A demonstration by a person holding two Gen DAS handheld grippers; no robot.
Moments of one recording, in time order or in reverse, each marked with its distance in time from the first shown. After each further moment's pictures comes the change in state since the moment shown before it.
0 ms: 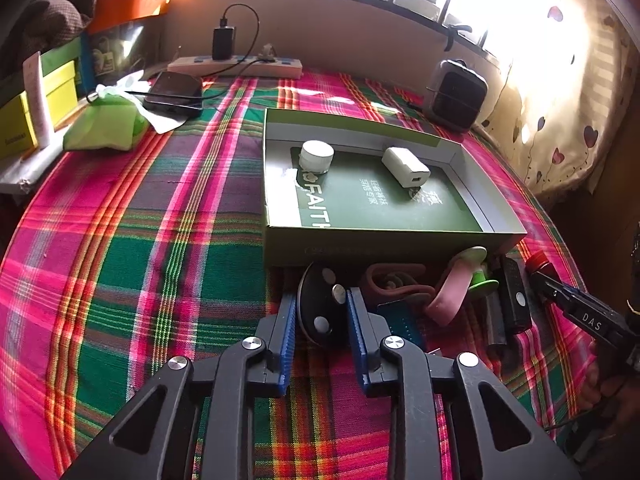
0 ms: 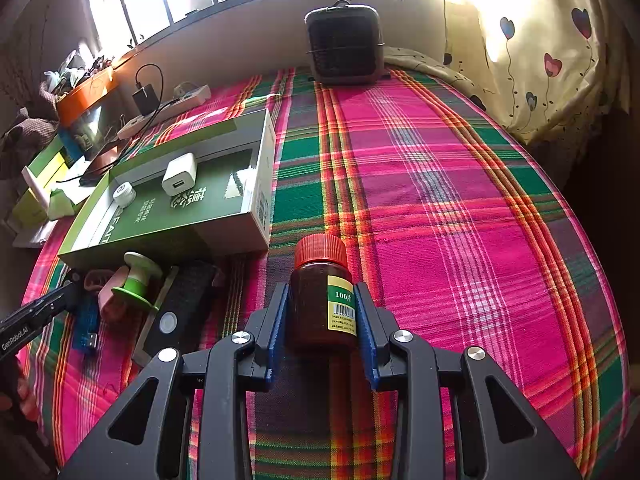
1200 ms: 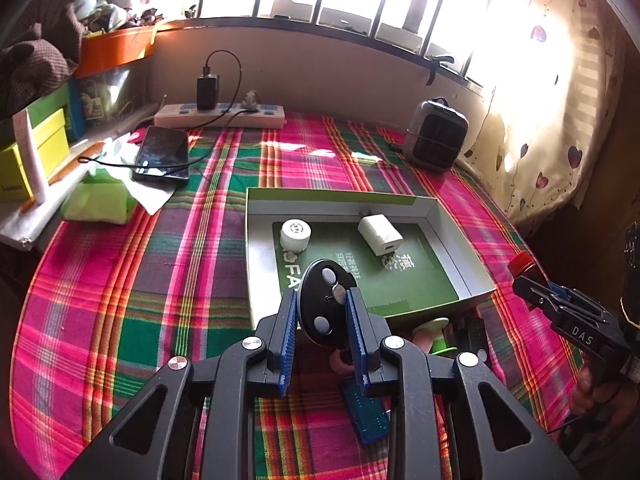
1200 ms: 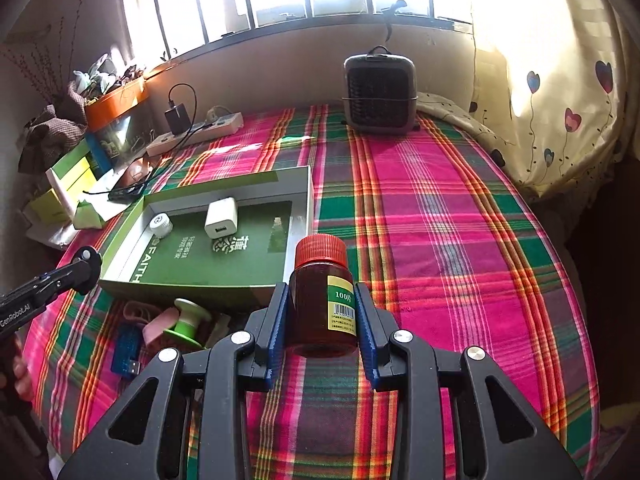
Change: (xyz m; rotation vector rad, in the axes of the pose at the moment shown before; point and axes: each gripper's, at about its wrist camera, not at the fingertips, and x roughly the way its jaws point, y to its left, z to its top) left arm -0.026 -0.014 0.051 0.034 -0.085 -0.030; right arm -0.026 0.026 0.038 -0.090 -0.081 0.047
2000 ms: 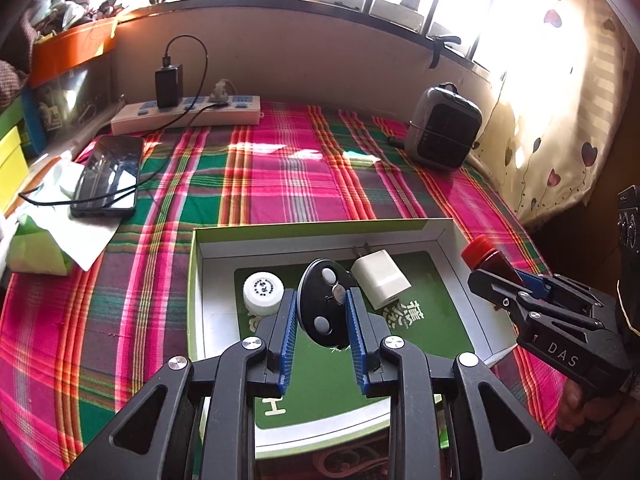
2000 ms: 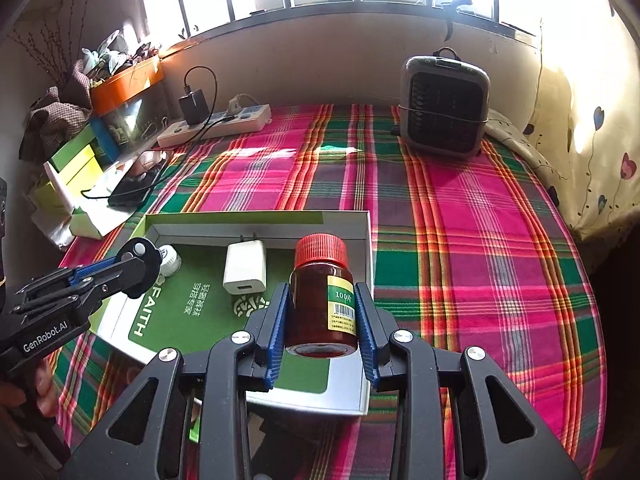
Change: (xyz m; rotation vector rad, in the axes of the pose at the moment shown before) left arm 0.075 -0.013 0.047 0.029 0.067 -0.022; right arm 0.066 0.035 0.059 -0.084 0.066 0.053
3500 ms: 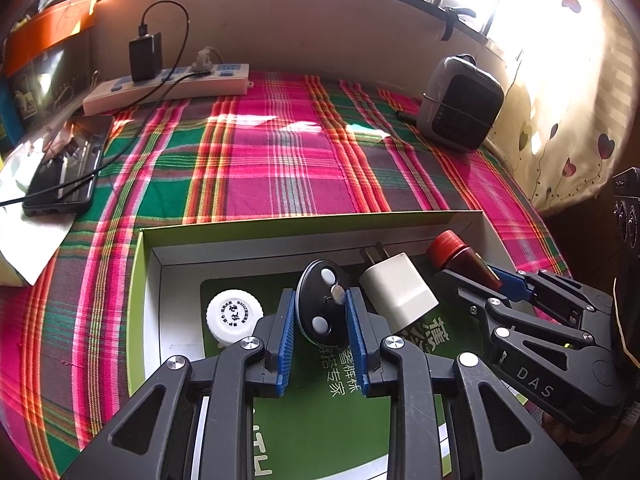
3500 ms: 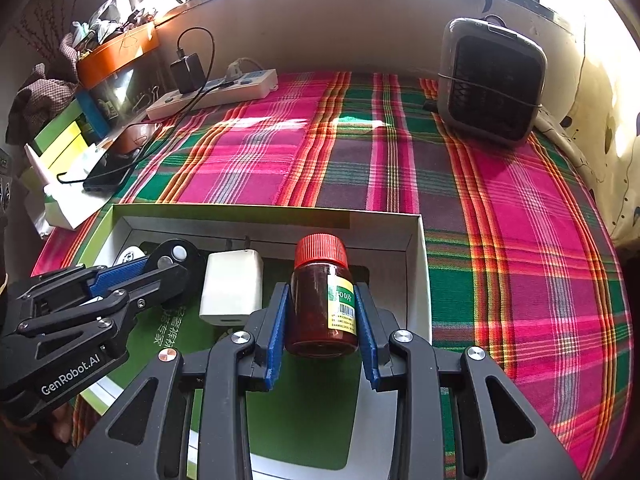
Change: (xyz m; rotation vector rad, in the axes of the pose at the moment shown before) left arm 0.052 -0.003 0.010 -0.009 0.078 -0.002; right arm 0.064 0.009 0.014 -0.035 0.088 0.020
